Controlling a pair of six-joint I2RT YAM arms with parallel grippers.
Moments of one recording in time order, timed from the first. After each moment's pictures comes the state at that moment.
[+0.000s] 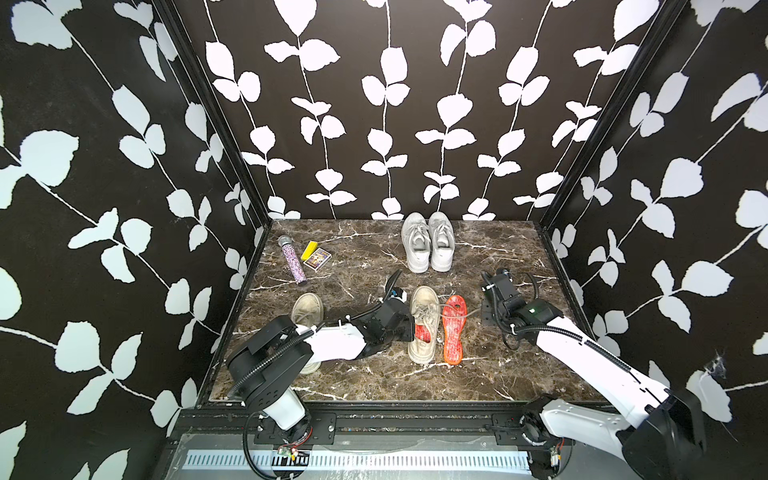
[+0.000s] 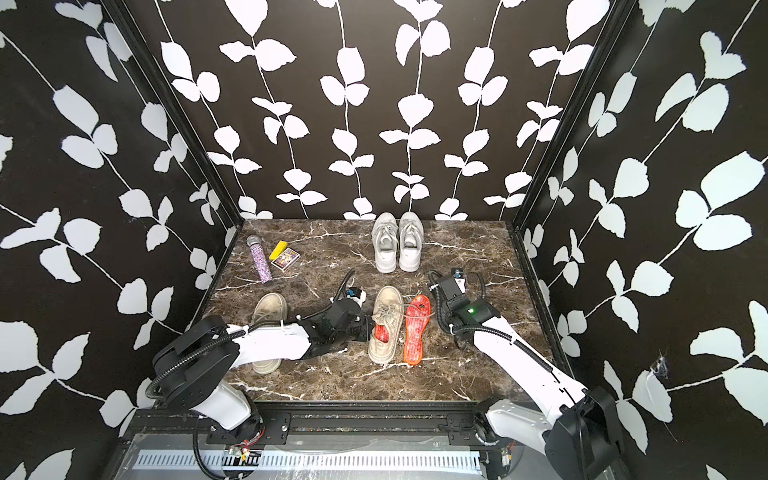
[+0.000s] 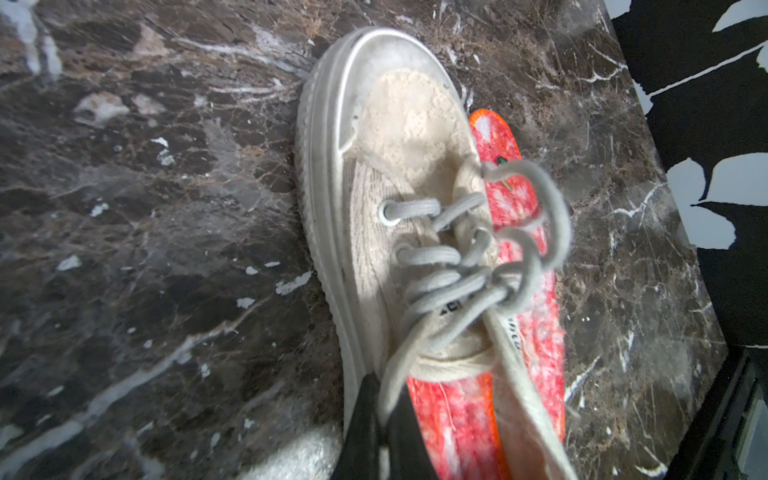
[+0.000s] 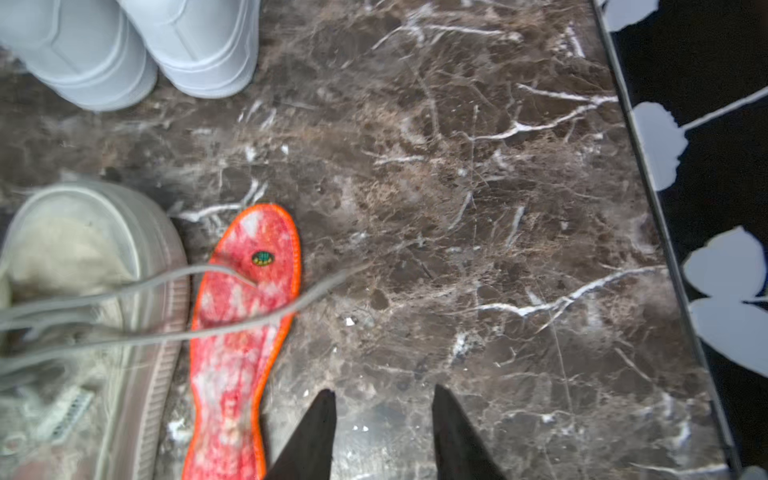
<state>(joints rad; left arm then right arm) -0.91 1.59 0.70 0.16 -0.03 -0.72 0.53 1.14 0.88 -0.77 0.42 0.48</state>
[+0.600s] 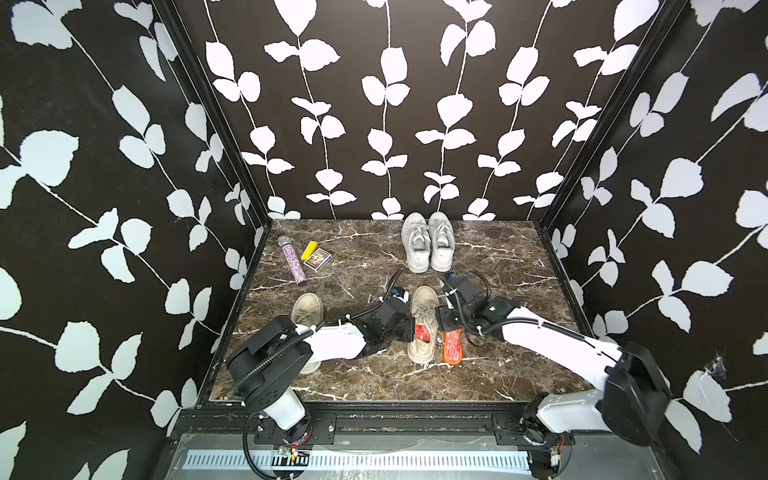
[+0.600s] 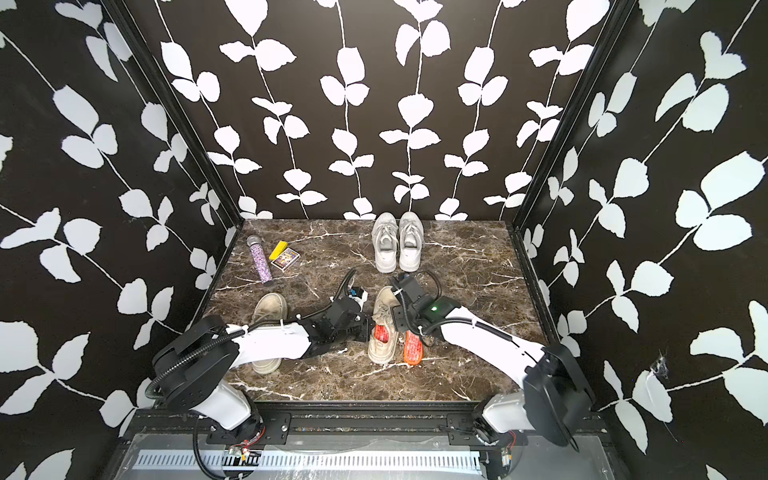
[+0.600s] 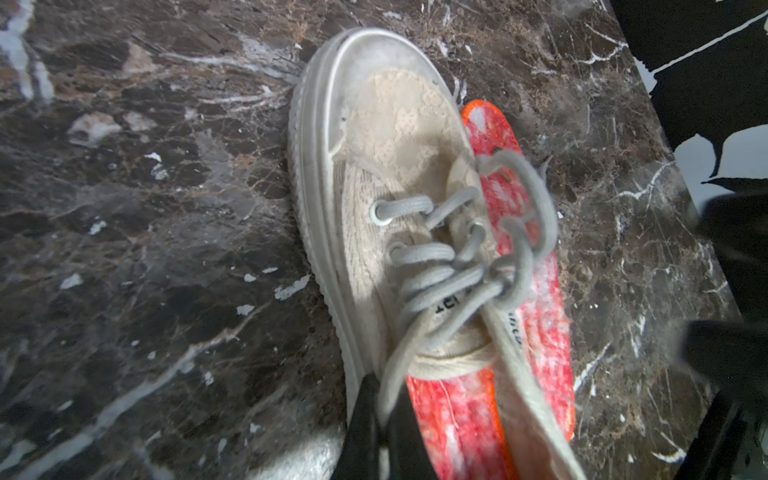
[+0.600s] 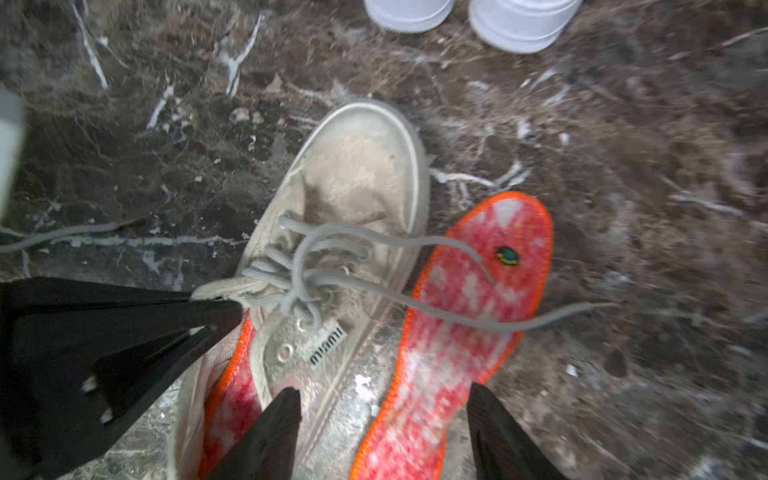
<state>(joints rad) -0.91 1.59 0.71 0.15 -0.02 -0.66 0.76 1.39 0.93 -0.54 0.18 0.39</state>
